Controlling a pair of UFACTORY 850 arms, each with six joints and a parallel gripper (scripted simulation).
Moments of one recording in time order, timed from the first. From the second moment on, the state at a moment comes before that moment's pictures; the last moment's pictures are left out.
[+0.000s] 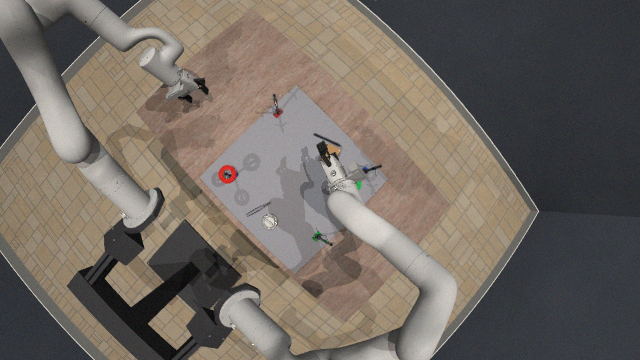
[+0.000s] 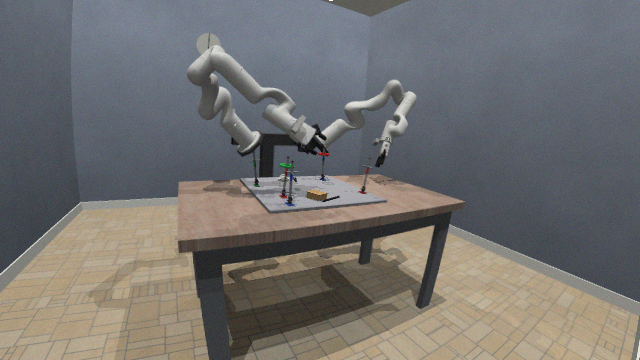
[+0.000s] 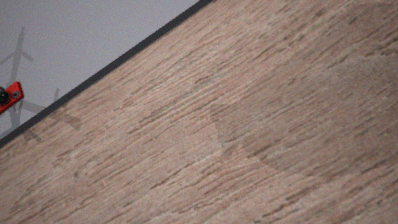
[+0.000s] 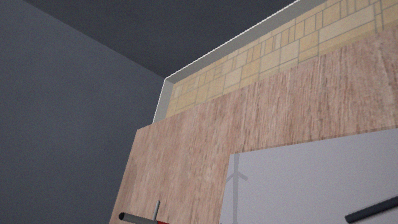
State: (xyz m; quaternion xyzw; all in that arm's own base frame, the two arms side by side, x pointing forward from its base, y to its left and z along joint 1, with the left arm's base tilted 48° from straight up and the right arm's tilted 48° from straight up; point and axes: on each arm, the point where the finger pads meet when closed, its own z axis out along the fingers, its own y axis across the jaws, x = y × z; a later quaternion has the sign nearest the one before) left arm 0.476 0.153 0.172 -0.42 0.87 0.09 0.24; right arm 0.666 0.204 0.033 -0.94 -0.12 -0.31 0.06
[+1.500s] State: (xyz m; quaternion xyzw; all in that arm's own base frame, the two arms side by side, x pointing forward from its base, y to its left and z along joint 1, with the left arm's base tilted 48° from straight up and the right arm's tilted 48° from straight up) left arm 0.476 0.153 0.172 -0.42 0.87 0.09 0.24; right arm 0.647 0.086 0.181 -0.99 -0.04 -0.11 0.01
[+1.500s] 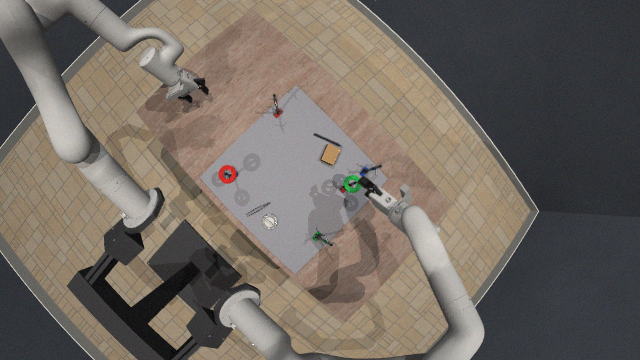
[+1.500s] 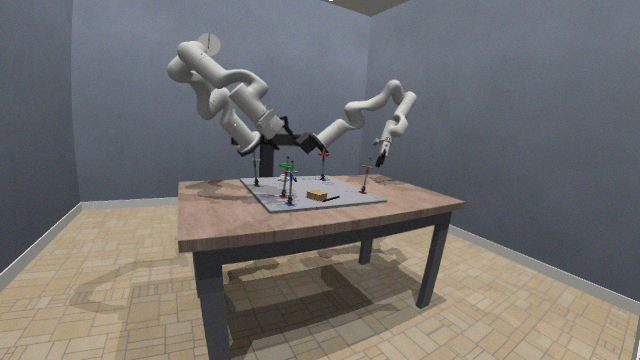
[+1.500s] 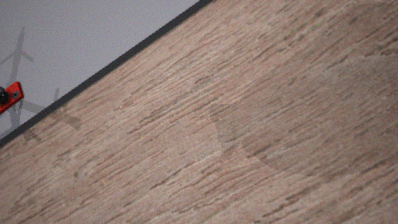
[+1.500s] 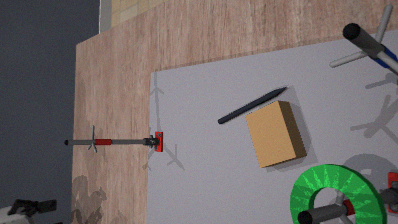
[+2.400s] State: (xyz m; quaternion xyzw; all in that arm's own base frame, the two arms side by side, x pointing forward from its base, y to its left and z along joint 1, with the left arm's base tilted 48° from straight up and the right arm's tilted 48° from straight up) left arm 0.476 0.153 0.172 -0.42 0.87 0.09 0.24; right arm 0.599 -0.003 0.253 -1.00 0.00 0.00 0.00
